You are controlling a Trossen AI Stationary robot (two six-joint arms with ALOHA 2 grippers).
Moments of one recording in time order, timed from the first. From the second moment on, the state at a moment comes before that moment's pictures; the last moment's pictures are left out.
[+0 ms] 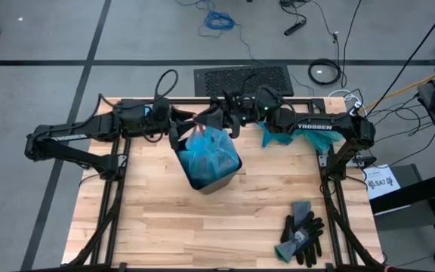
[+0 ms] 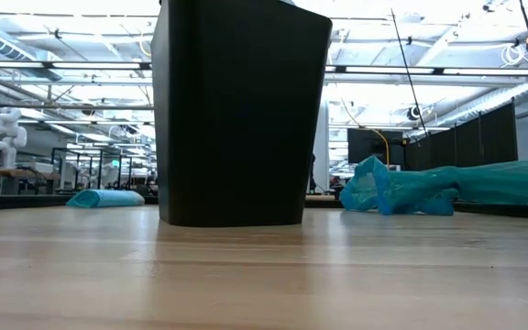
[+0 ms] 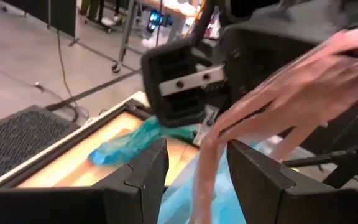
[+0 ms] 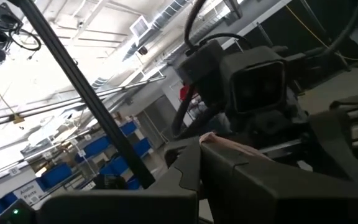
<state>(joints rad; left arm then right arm) 0.12 1.05 1.13 -0.22 -0.14 -0.36 -0.20 1.67 1.44 0.56 -0.44 0.77</state>
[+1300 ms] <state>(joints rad) 0.12 1.06 1.13 -0.10 -0.19 -0.33 -0.21 1.67 1.44 0.51 -0.43 0.75</state>
